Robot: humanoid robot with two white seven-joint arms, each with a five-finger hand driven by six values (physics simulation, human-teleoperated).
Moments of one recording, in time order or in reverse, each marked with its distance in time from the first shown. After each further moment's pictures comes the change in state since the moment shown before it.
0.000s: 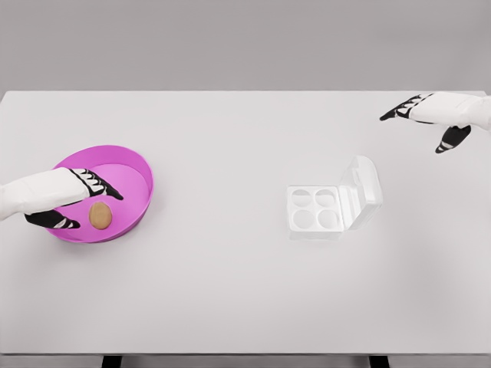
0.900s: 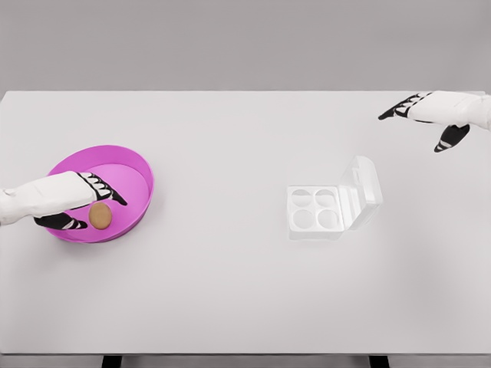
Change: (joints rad) left arm 0.000 -0.044 0.000 0.007 -0.071 0.000 0.000; right arm -0.003 0.003 0.000 -0.003 0.002 0.000 0.000
